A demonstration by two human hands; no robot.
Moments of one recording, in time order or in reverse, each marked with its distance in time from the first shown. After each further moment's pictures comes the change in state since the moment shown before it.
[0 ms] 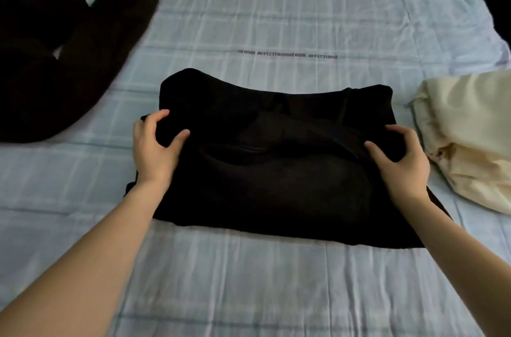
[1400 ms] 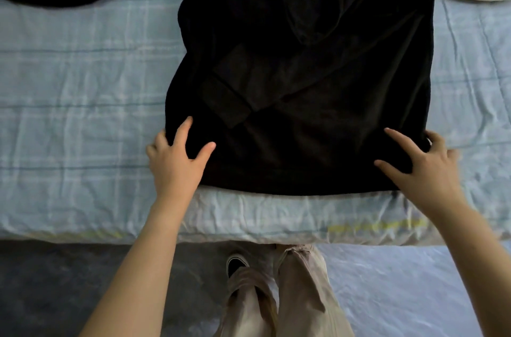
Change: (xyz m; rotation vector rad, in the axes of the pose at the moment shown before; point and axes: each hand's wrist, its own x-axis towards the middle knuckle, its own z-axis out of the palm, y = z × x) left_hand -0.318 -0.076 -0.192 0.461 -0.276 0.040; right_hand -0.388 0.033 -0.128 -0.670 -0.361 0.099
